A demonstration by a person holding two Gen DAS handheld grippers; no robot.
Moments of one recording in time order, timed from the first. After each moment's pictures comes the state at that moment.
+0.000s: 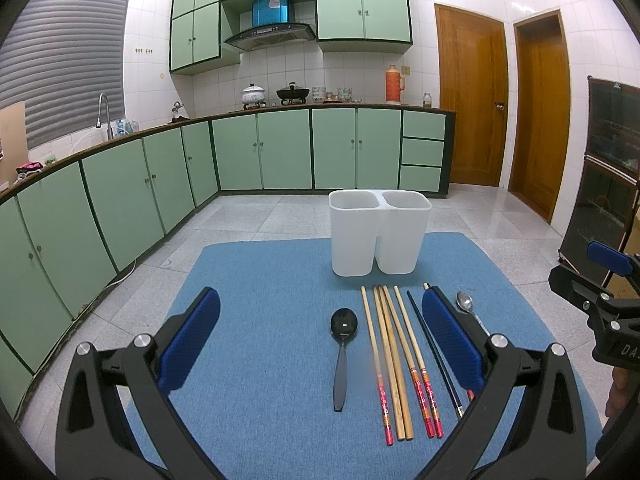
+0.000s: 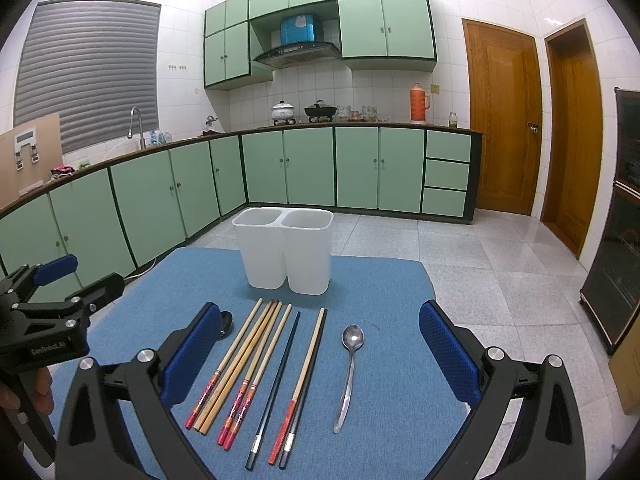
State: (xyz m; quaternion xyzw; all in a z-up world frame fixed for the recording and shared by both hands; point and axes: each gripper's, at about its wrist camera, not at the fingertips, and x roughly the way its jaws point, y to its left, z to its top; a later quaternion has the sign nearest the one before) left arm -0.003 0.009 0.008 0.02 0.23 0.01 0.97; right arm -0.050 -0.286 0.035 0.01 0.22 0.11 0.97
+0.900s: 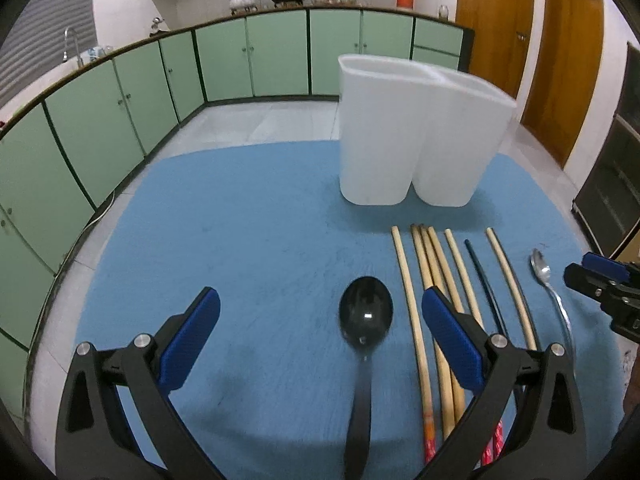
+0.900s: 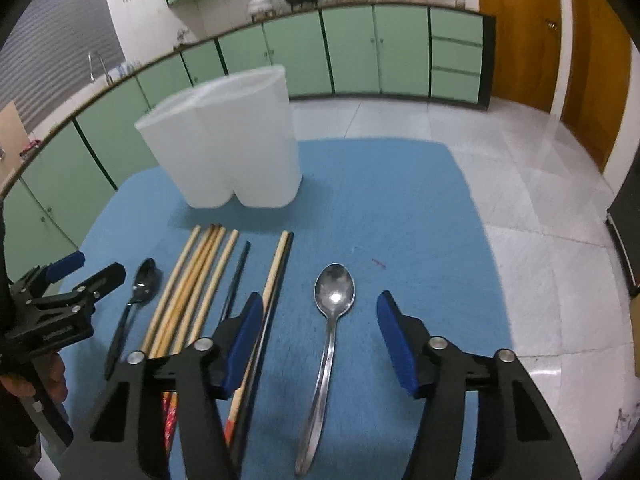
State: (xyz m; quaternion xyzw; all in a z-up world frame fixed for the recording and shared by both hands) left arm 0.138 0.017 -0.085 0.01 0.40 0.00 0.92; right arm 0.096 -0.293 -0.066 0.05 0.43 0.12 0.89
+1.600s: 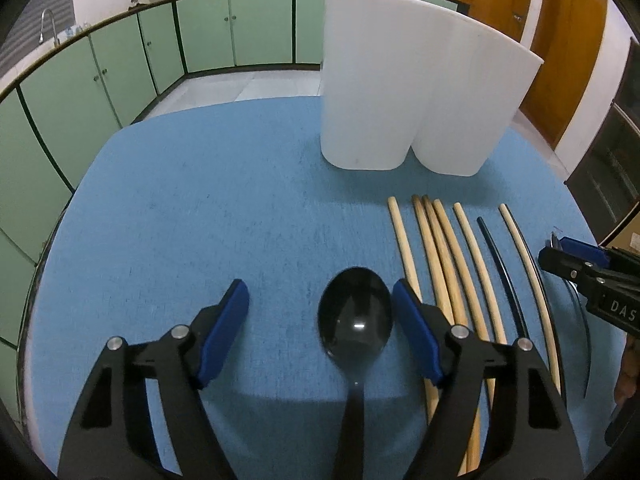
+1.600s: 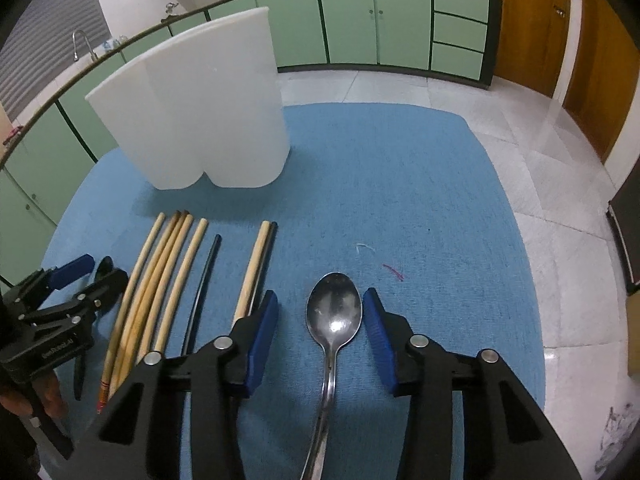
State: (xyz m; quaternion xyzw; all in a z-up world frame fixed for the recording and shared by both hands) left arm 0.154 0.006 -0.121 0.00 0.45 -0.03 0.89; right arm 0.126 -0.279 -0.097 0.02 0.48 0.10 0.87
